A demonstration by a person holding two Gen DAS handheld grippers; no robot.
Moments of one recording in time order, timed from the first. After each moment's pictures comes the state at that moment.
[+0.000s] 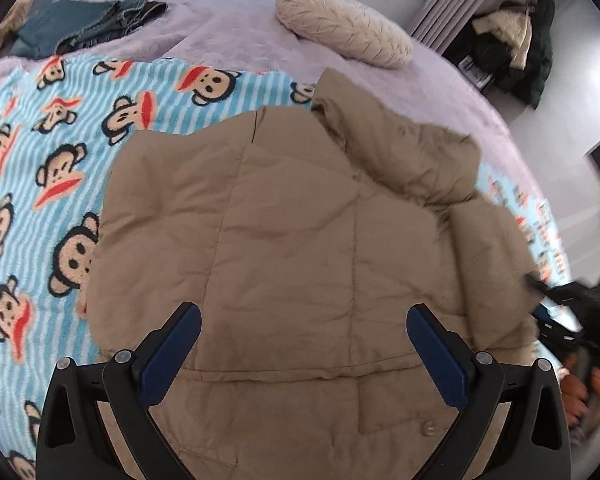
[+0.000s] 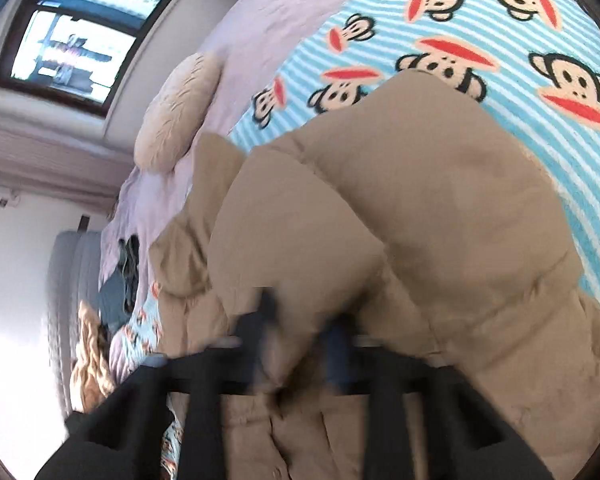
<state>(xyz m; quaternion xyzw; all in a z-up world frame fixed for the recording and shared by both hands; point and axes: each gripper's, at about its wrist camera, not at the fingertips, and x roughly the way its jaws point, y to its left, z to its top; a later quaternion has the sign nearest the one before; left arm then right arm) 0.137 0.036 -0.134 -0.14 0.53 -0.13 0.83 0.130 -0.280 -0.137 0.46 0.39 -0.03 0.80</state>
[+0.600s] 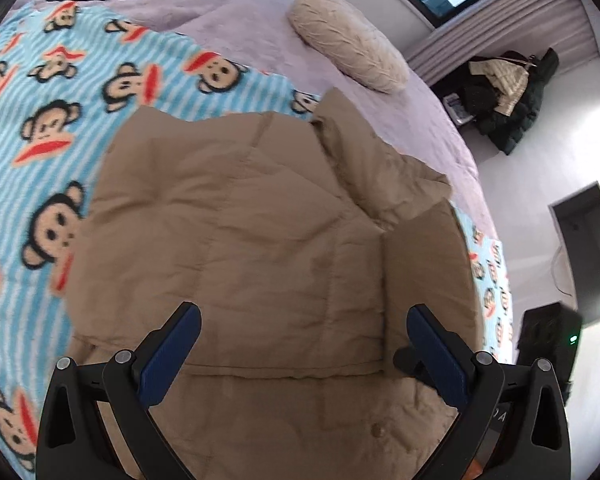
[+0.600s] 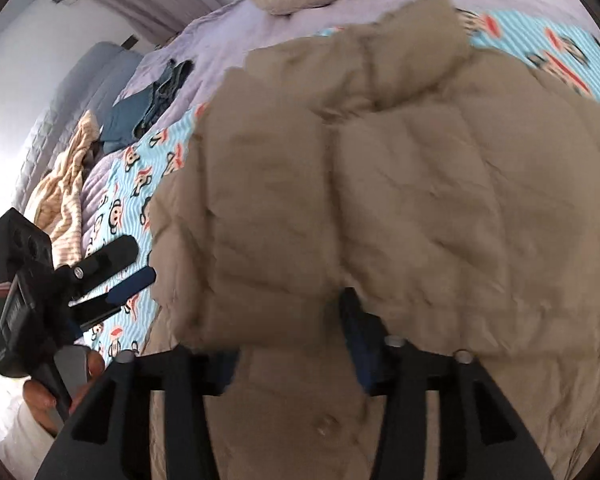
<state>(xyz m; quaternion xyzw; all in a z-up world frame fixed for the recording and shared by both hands) 0.141 0.059 -0.134 -0.25 0.52 -0.17 0.79 0.154 -0.123 -0.127 0.22 0.51 0.13 0.82</state>
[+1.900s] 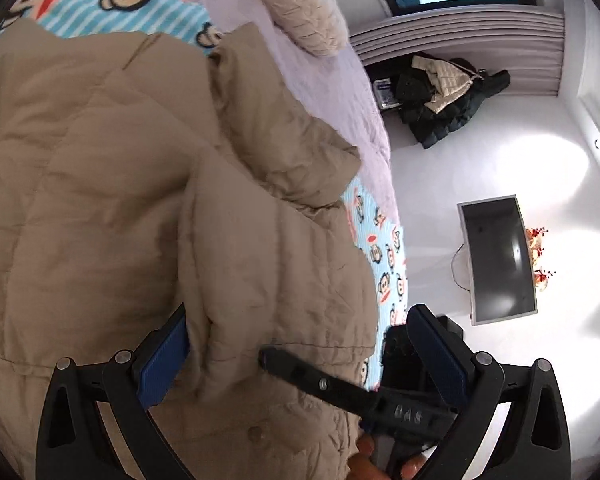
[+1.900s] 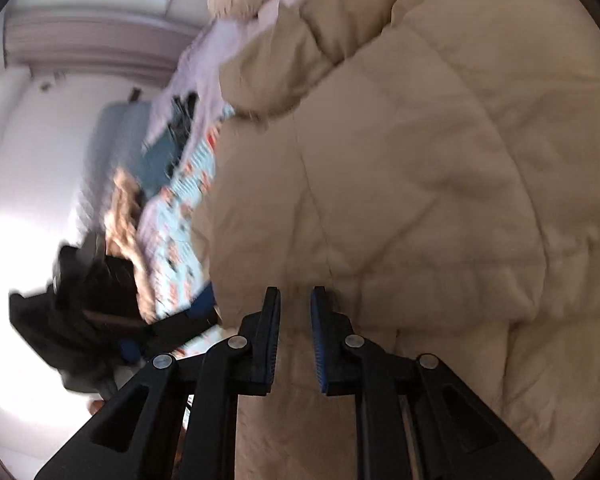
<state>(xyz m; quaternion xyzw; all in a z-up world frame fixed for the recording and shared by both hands) 0.164 0.015 -0.157 -0.38 0.54 -0.31 0.68 0.163 -0.143 -0.167 0.39 0.50 0.18 0.75</state>
